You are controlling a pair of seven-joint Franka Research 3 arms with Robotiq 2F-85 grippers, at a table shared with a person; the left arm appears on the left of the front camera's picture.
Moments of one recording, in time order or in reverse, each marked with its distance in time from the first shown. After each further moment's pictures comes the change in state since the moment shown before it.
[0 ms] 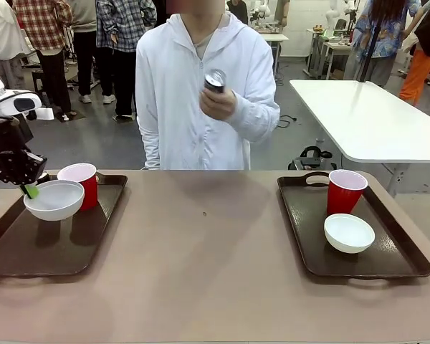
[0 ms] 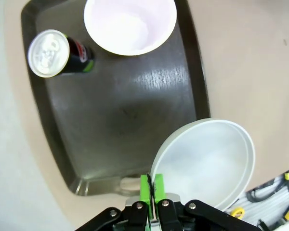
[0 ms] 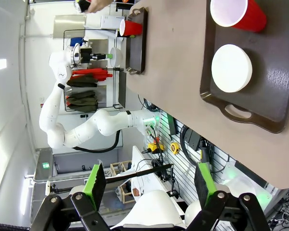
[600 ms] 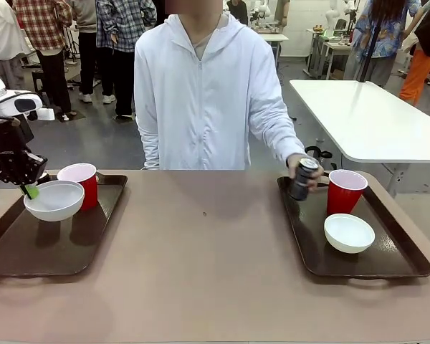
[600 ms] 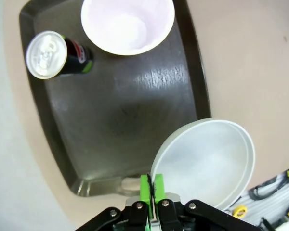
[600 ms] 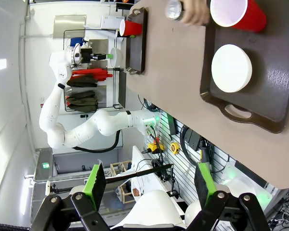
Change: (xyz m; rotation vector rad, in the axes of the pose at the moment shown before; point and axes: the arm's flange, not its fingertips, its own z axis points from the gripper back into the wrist) left arm 0.000 0.001 -0.001 0.001 0.002 -0.023; right arm 0.000 0.000 0.000 0.000 0.000 0.000
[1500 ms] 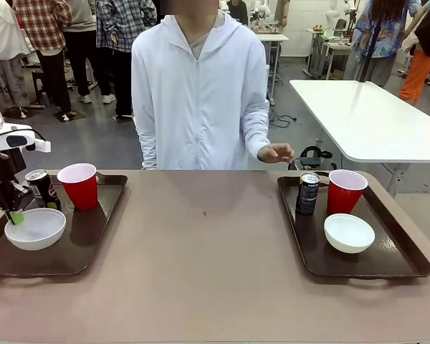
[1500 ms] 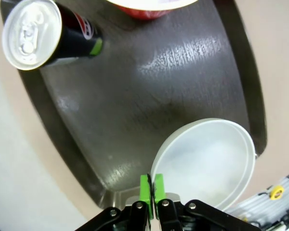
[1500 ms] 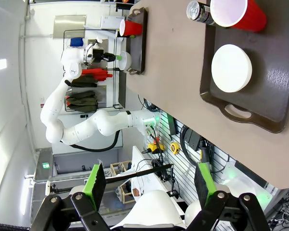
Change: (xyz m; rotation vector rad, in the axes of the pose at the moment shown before) left arm -0.004 0.045 -0.066 0.051 0.086 -0.147; right arm 0.000 0.000 0.000 0.000 0.000 0.000
